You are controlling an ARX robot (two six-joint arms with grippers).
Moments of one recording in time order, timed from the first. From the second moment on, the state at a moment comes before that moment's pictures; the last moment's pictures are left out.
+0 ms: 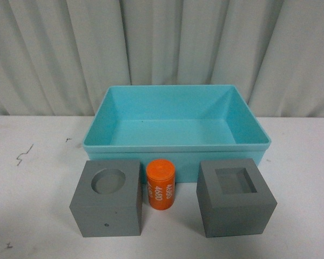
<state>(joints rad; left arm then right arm) 0.00 0.01 0.01 0.00 0.00 -0.01 0.00 0.00 0.01 0.00 0.00 0.00</state>
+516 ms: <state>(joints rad) 0.00 0.01 0.01 0.00 0.00 -0.01 0.00 0.00 0.01 0.00 0.00 0.00</state>
